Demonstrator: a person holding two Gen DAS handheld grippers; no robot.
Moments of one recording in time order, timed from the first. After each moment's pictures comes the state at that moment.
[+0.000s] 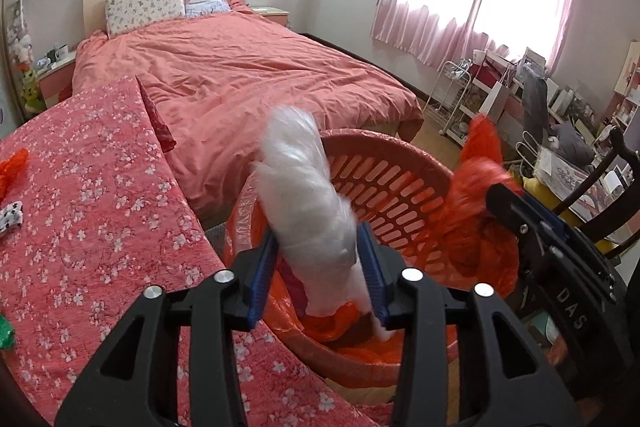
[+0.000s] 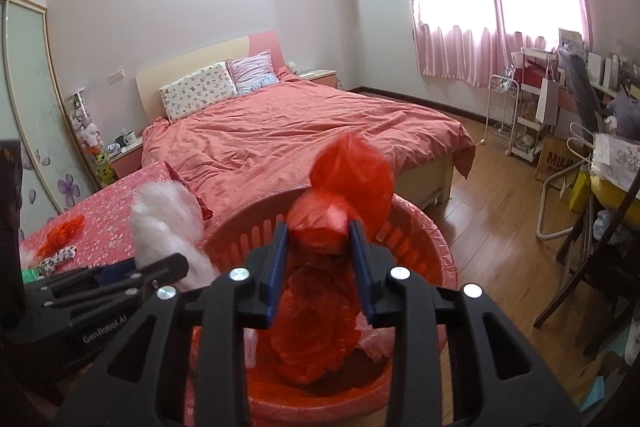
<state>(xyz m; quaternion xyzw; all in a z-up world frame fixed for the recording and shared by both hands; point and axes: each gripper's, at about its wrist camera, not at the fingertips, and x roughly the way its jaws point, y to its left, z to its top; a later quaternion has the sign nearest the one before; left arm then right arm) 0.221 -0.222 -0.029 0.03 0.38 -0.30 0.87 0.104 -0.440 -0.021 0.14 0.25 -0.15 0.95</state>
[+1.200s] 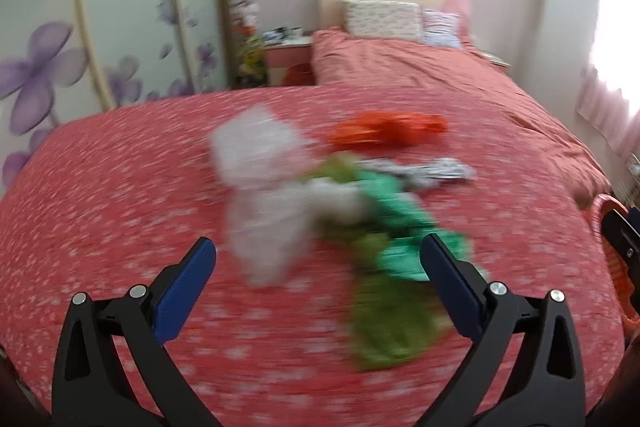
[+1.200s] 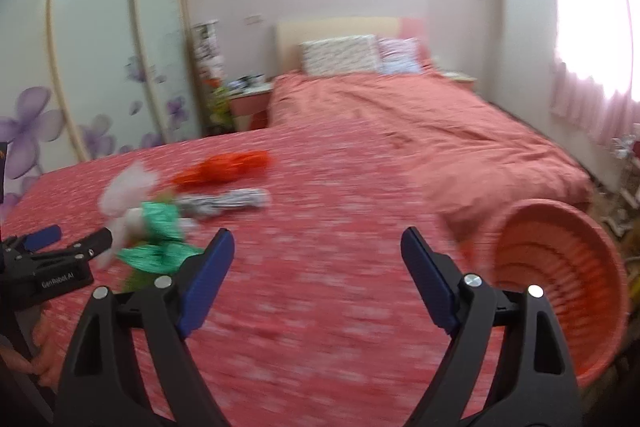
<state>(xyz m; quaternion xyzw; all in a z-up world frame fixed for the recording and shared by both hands) 0.198 0.126 -0.005 -0.02 0.35 0.08 0.93 0.165 -0.171 0.000 0.03 0.28 0.08 0.96</state>
